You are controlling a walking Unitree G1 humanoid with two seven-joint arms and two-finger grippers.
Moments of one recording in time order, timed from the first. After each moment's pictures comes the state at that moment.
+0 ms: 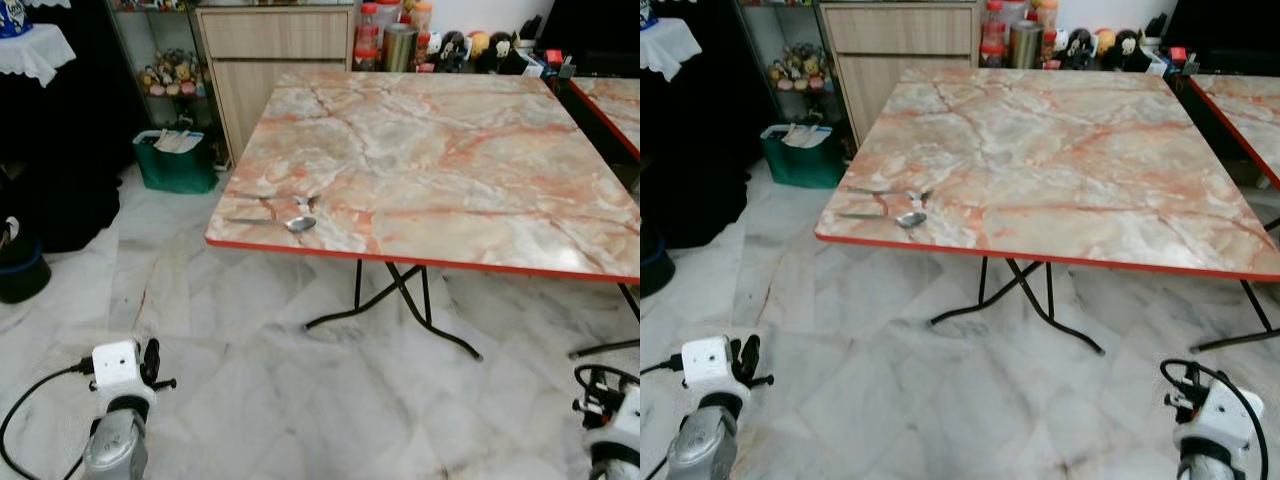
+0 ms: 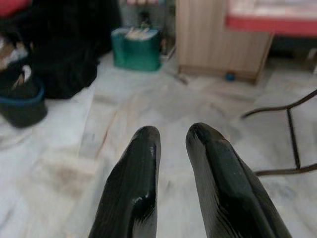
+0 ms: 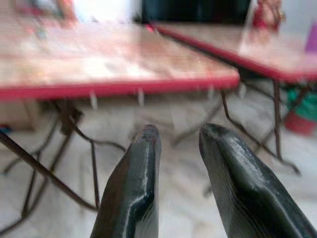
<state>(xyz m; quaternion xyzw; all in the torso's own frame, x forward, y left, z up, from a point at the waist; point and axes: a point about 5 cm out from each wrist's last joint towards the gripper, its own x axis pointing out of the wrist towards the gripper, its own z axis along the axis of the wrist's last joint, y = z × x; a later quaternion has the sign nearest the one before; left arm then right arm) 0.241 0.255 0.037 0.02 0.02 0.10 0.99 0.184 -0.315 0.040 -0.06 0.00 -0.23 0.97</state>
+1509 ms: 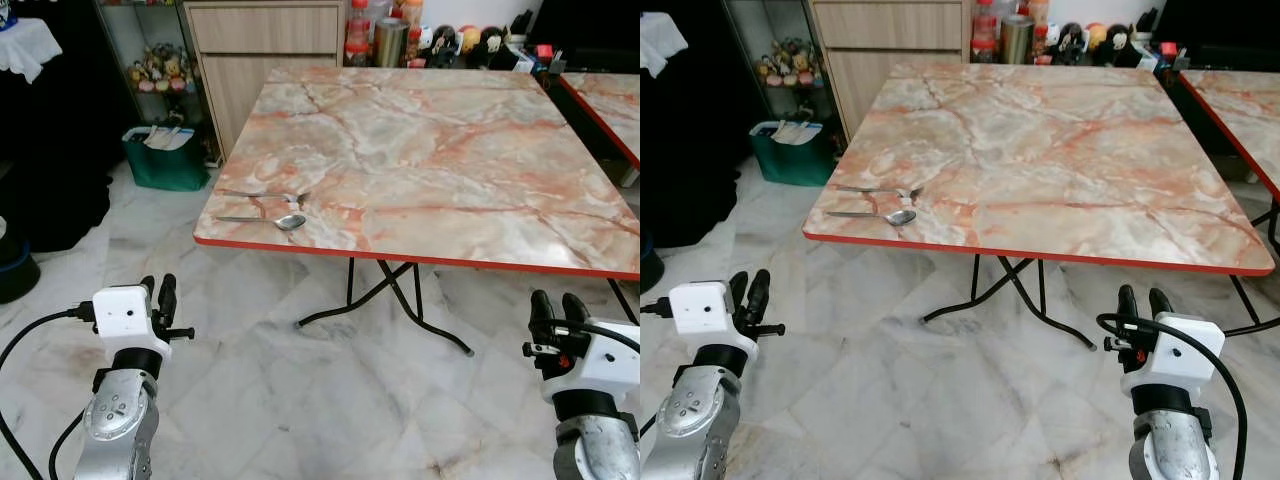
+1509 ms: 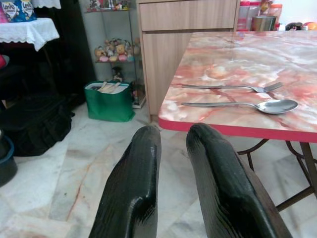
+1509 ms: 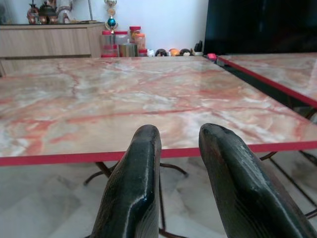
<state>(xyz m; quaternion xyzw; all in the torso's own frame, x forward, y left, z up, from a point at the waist) 0.249 0.213 0.125 0.02 -0.05 0.05 1.00 0.206 -0.230 0.125 -0.03 -0.03 -0.10 0.99</state>
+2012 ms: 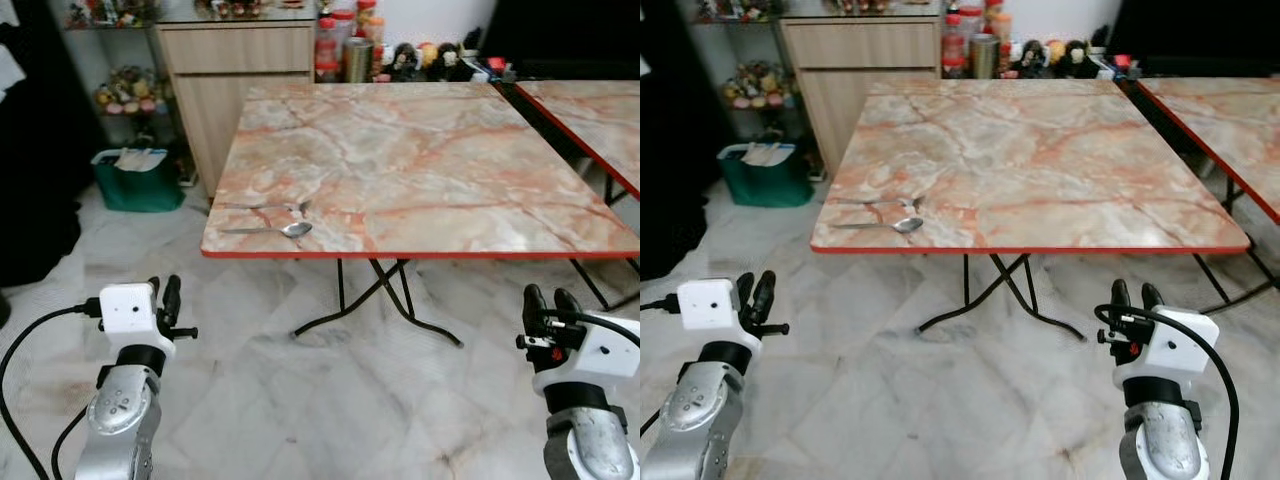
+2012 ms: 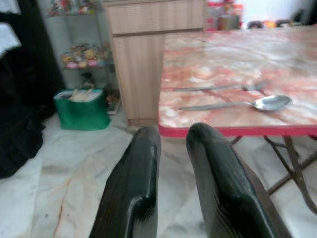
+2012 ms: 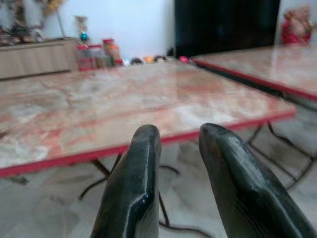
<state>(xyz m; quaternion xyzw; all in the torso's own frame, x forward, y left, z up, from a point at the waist) 0.254 0.205 0.124 0.01 -0.04 0.03 1.00 0.210 -0.228 0.126 -0.01 -0.03 -0.11 0.99</state>
